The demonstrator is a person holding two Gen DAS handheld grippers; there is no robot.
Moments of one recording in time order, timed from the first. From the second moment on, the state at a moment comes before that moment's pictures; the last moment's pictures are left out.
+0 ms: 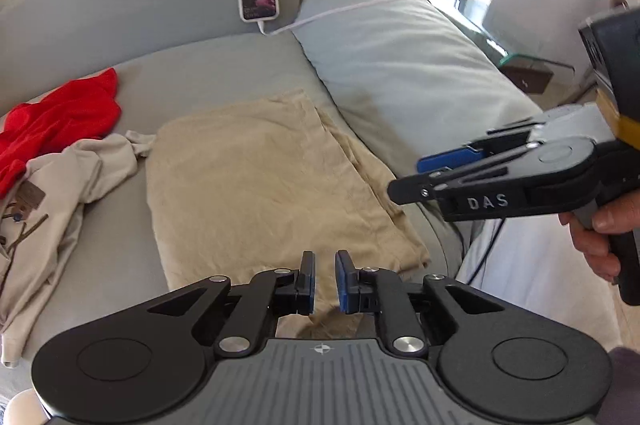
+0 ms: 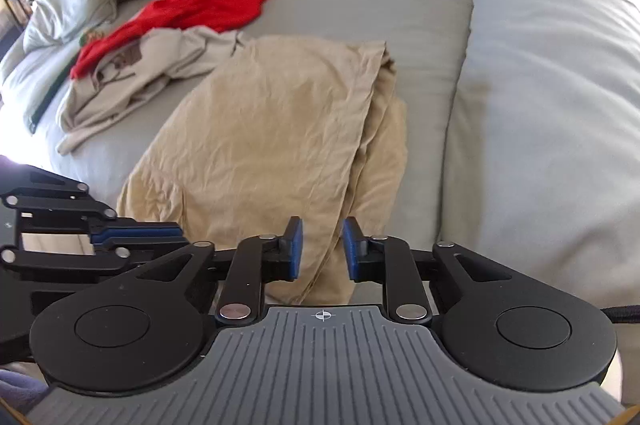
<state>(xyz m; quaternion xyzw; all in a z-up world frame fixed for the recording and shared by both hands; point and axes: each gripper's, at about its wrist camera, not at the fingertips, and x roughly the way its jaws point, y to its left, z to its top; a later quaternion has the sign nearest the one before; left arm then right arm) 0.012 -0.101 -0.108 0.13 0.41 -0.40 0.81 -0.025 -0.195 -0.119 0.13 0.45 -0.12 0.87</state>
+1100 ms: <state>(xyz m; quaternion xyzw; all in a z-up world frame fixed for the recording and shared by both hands) 0.086 -0.136 -0.181 0.15 0.44 -0.38 0.80 0.144 -0.273 -0.180 0.10 0.43 -0.16 0.88</state>
